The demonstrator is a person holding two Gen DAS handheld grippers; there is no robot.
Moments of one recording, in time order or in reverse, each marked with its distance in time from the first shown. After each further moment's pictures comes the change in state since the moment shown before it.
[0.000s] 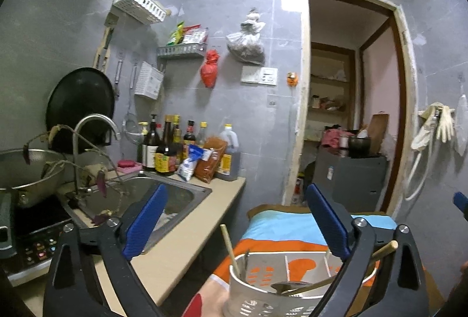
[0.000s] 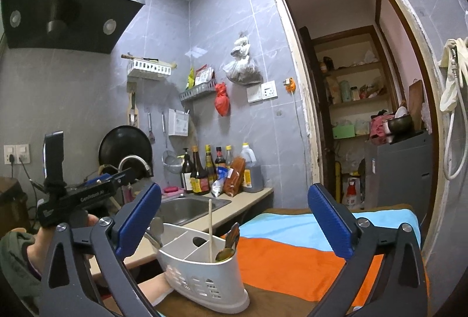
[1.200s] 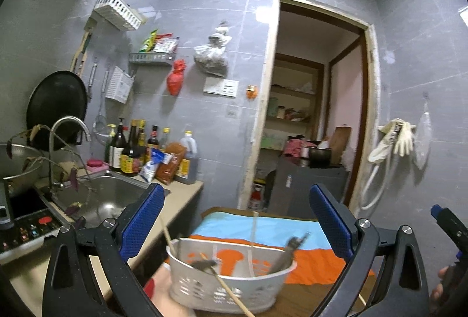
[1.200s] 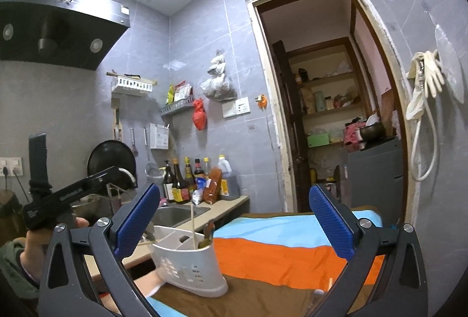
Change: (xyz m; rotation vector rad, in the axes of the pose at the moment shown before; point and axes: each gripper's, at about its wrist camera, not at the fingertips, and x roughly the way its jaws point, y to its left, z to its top) left arm -0.073 -0.048 0.014 -0.043 -0.046 -0.207; right arm -0.090 -0.012 0.021 0.010 -0.045 -0.126
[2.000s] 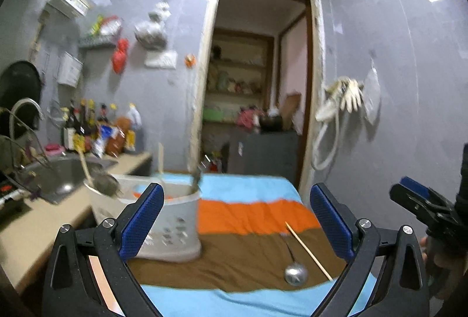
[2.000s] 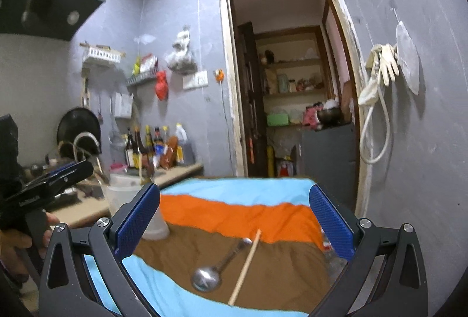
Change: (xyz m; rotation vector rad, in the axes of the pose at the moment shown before) left arm -0.018 -0.103 -0.079 0.084 0.153 -0.216; right arm -0.054 -0.058 -0.044 -0.056 0.161 -0.182
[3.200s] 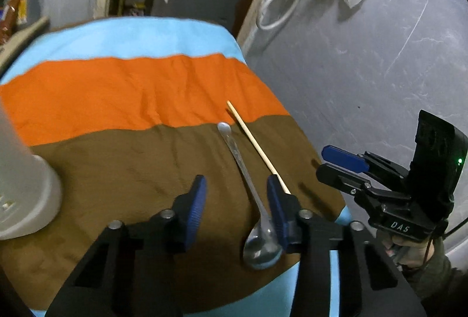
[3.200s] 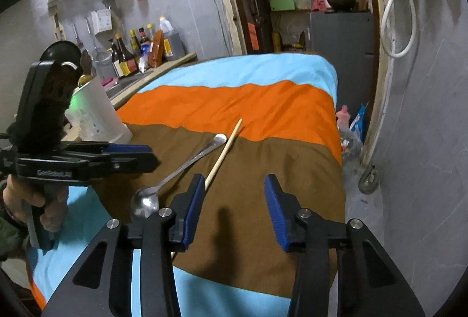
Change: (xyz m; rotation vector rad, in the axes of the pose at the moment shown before) left arm 0.205 -0.018 -0.055 -0.091 0.774 -0.412; right arm 0.115 -0.064 -0.069 0.102 0.558 0.094
